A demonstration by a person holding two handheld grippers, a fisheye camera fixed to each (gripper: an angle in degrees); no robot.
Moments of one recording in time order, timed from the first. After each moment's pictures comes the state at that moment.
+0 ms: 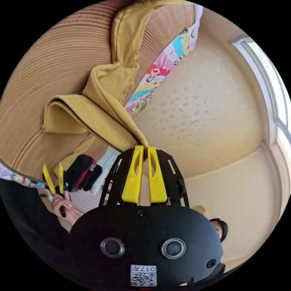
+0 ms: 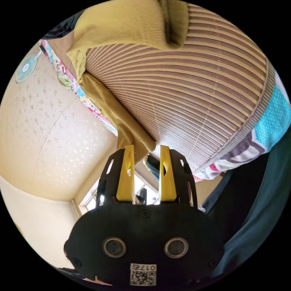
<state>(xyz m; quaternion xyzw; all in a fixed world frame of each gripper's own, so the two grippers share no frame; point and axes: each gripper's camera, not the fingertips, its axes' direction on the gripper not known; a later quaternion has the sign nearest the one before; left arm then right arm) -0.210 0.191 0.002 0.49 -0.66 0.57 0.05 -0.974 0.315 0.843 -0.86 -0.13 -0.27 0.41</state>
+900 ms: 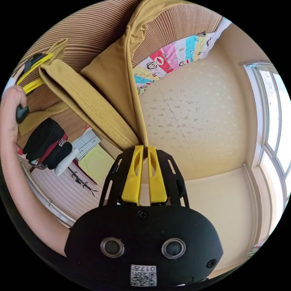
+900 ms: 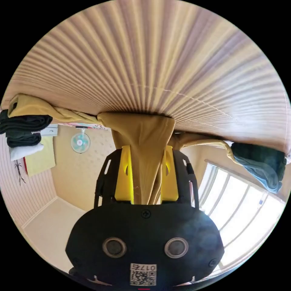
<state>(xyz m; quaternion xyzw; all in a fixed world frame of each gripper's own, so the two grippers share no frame) -0.264 0.070 -0.030 0.51 -0.60 0.60 0.13 -0.834 0.434 0.733 -0.85 -0.13 0.28 0.42</state>
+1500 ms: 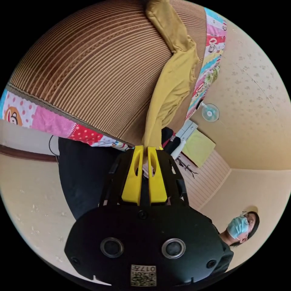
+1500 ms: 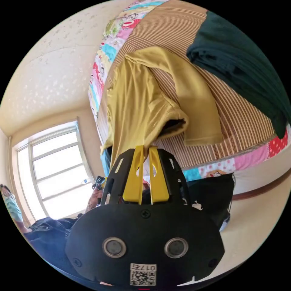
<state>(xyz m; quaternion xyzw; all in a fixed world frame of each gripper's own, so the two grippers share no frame) -0.229 0.232 0.036 0.70 -0.66 0.20 -0.19 -1.013 0.302 0.640 -0.66 -0.26 -0.62 0.33</state>
